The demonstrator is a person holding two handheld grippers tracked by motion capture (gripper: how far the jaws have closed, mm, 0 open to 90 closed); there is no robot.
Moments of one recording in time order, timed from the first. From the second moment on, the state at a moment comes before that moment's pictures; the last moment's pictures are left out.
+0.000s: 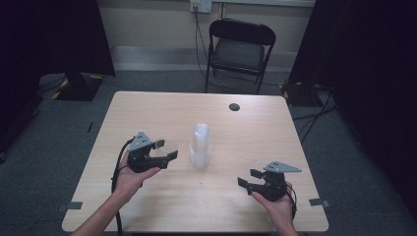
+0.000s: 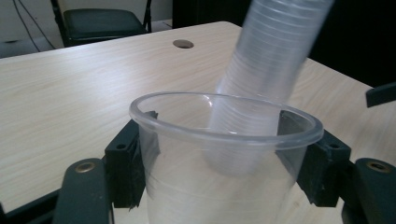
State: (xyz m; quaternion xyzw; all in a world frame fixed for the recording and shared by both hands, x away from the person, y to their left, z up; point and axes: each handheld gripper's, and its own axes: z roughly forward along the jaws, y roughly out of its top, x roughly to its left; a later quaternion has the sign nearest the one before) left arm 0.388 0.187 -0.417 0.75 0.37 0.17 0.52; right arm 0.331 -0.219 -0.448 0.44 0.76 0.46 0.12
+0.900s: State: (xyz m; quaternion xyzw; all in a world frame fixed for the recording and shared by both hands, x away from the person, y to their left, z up) left arm 0.448 0.186 -0.431 0.74 0.39 0.22 0.51; right arm 0.330 -0.221 -0.451 0.45 0.76 0.46 0.12
